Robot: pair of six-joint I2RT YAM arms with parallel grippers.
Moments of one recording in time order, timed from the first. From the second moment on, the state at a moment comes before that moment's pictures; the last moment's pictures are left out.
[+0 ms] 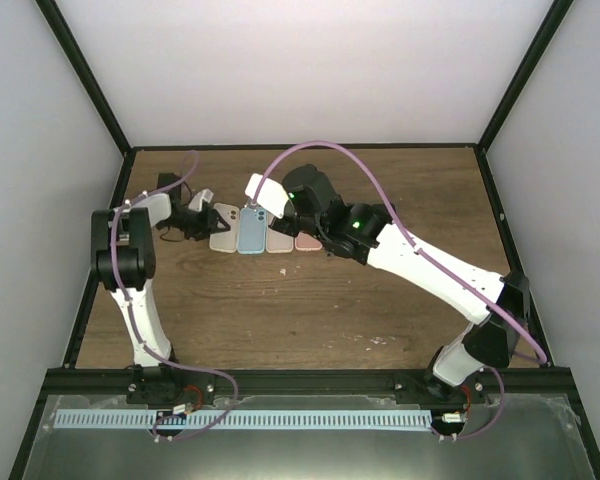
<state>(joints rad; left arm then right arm) 0.08 2.08 1.36 -0.62 0.71 -0.04 0.96 1.56 1.57 -0.47 0.26 -0.56</state>
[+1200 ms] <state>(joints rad) 0.20 1.42 1.30 -0.48 1.17 -0.43 1.06 1.73 1.11 0.71 0.50 -1.37</state>
